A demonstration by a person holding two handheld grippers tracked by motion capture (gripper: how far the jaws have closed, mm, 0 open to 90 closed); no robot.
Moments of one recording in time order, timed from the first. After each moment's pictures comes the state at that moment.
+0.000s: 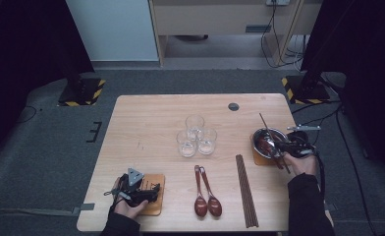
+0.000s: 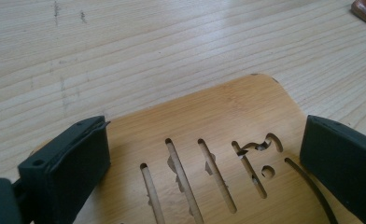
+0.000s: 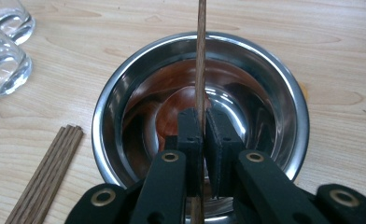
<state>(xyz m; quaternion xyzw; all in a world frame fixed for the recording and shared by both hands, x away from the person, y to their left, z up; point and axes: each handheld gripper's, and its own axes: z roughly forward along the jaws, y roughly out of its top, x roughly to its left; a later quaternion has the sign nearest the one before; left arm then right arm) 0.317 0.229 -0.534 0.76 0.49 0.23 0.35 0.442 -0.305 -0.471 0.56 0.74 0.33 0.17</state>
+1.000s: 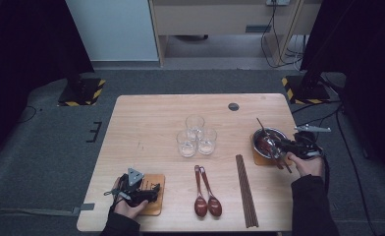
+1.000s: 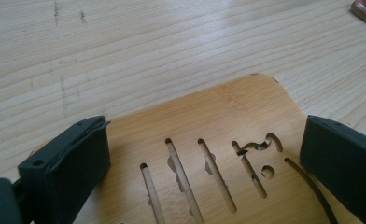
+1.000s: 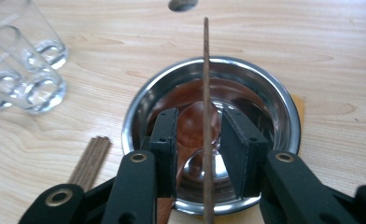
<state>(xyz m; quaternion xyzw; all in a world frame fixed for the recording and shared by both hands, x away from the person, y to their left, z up) 0.317 0.229 -0.534 0.76 0.49 0.23 0.35 0.424 -0.311 -0.449 0.56 0.72 0.39 0.17</state>
